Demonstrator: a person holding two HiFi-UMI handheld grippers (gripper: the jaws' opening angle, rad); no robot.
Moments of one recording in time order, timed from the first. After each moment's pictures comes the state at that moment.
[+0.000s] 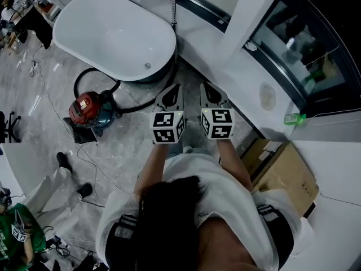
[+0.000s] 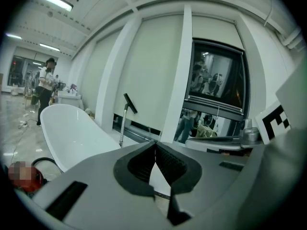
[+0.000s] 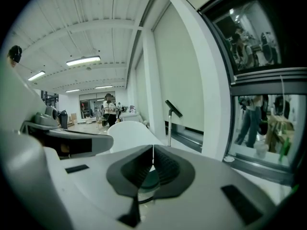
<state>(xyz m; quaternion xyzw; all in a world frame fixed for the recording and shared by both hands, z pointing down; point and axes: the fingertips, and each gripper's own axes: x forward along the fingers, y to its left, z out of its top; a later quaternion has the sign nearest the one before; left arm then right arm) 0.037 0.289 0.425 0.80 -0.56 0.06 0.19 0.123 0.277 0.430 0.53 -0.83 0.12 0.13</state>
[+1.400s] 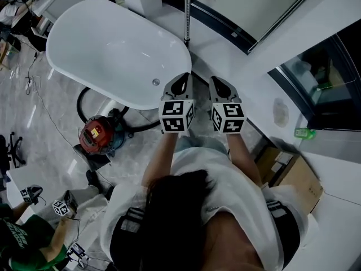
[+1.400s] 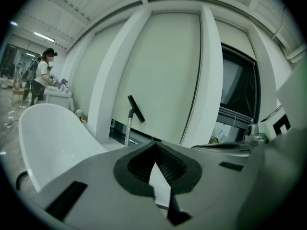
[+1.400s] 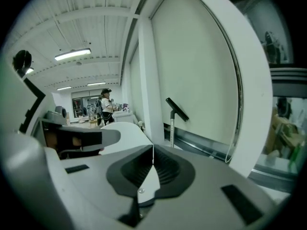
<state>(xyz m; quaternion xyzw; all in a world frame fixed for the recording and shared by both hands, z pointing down) -0.068 0.054 0.421 0.83 -0.52 0.04 0.20 0.017 0.065 0.428 0.55 -0.81 0.13 0.14</state>
